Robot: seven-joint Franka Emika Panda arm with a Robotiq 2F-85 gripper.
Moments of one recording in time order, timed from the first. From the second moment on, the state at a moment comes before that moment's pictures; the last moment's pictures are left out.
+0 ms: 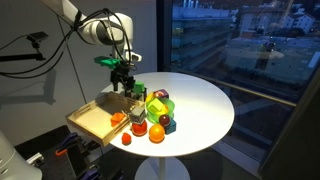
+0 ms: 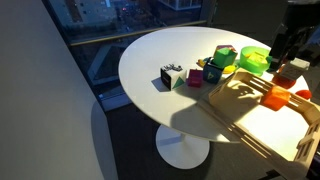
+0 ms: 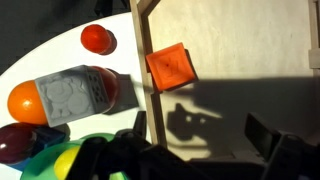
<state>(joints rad) 0.06 0.00 0.06 -2.35 -0.03 2.12 0.05</state>
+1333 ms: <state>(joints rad) 0.06 0.06 0.06 -2.49 -0.03 2.37 -0.07</state>
